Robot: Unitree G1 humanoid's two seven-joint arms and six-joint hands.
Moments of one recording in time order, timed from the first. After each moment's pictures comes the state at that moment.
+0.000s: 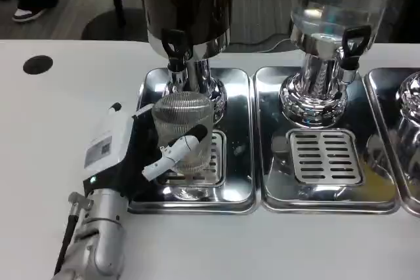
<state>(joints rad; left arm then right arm) -0.26 0.26 -0.26 0.56 0.60 -0.16 0.40 0.56 -0.25 -0.32 -0.04 -0.40 -0.64 -0.39</state>
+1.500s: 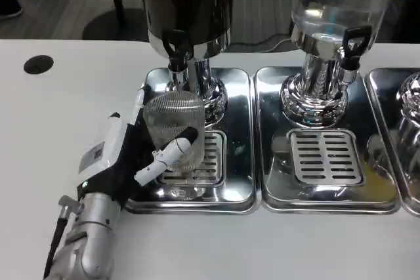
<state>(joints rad) -0.23 0.30 -0.24 0.54 0.51 -0.18 0.32 0.56 -0.24 -0.34 -0.03 -0.38 -0.68 -0.38</state>
